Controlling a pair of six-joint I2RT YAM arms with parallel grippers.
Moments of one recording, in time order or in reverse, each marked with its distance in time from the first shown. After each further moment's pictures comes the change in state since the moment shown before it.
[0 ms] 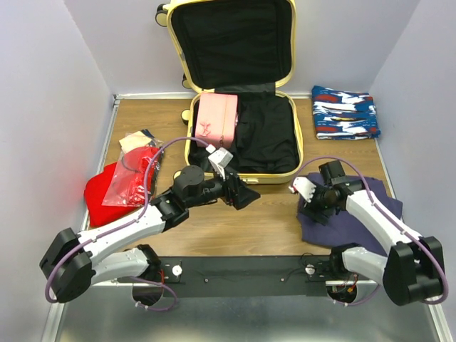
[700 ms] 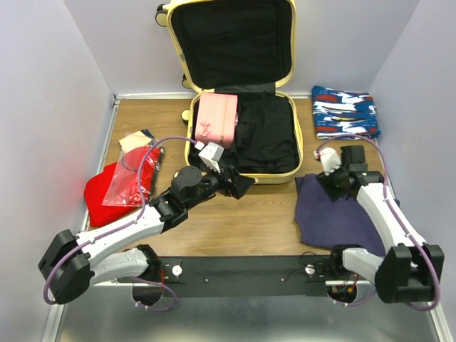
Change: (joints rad) left arm -0.013 0.009 -0.014 0.032 -0.269 -0.015; right arm -0.124 -0.033 0.148 0.058 0.139 0.311
